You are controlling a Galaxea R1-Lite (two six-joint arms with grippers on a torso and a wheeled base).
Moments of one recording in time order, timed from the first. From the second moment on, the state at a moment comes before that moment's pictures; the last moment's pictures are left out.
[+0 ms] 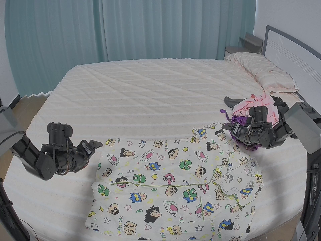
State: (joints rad) left arm -0.12 1.95 -0.65 -0.68 -0.09 -0.85; right arm 0.09 2.38 -1.31 -0.52 0.16 0.59
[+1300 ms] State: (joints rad) left arm -0.07 2.42 -1.28 -0.51 -0.19 -0.66; right arm 0.09 2.25 -1.03 -0.64 0.18 0.54
